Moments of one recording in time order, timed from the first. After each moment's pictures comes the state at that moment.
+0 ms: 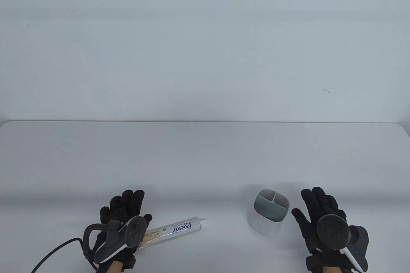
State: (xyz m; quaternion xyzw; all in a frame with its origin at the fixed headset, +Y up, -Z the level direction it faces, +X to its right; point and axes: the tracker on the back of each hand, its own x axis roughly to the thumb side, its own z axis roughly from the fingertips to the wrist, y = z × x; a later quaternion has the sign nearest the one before) left_hand -0.227 -0.702 -0.316 0.05 -0.06 -0.05 1.00; right_hand 0.269 -0.671 -0.298 -0.02 -0.12 0.98 0.18
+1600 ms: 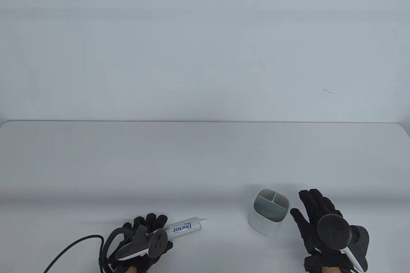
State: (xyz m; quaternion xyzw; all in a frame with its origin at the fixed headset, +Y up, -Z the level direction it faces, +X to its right) left_hand -0.190 -0.777 -0.319 -0.14 -0.18 -0.11 0.97; right_hand 0.267 -0.672 -0.298 -0.01 -0.11 0.97 0.21
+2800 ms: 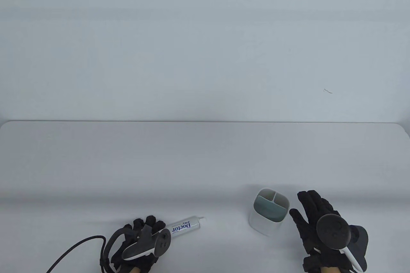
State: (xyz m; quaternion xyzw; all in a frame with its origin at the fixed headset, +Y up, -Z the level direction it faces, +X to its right) left_hand -0.184 -0.783 -0.323 -0.14 -0.15 -0.14 0.97; right_hand 0.266 -0.673 -0.298 -0.01 -0.10 0.97 0.21
